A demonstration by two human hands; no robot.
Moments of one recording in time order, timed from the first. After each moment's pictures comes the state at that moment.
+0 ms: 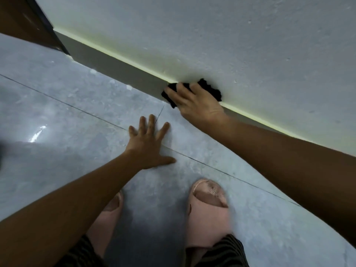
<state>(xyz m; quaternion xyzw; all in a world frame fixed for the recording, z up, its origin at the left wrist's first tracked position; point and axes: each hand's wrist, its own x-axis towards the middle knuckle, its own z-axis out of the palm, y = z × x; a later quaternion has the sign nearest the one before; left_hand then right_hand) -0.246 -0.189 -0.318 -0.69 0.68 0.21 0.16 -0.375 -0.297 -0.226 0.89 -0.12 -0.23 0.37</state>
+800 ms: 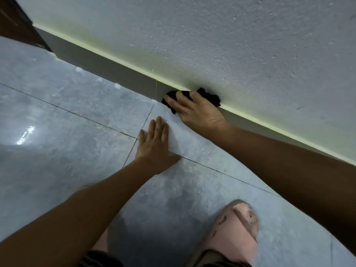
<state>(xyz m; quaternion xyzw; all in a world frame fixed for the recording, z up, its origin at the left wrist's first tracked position) -0.299 -0.183 -0.321 -0.71 0.65 0.26 0.09 -0.407 -0.284 -0.243 0.88 -0.12 -0.28 0.37</state>
